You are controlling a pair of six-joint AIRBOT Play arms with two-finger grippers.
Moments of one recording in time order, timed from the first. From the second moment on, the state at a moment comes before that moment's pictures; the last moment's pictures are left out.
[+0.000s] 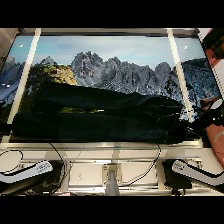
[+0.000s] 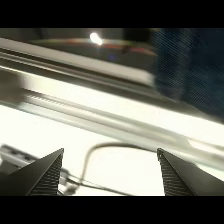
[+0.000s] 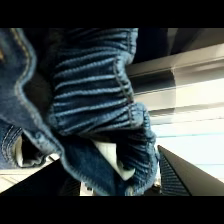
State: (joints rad) left arm 0.68 -1.32 0.99 2.05 -1.19 -1.12; right arm -0.55 -1.27 0.80 -1.47 1.54 1.40
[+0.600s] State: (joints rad) left arm 0.69 -1.28 1.20 1.78 -1.09 -1.19; right arm -0.55 -0.95 1.11 -1.49 1.54 1.36
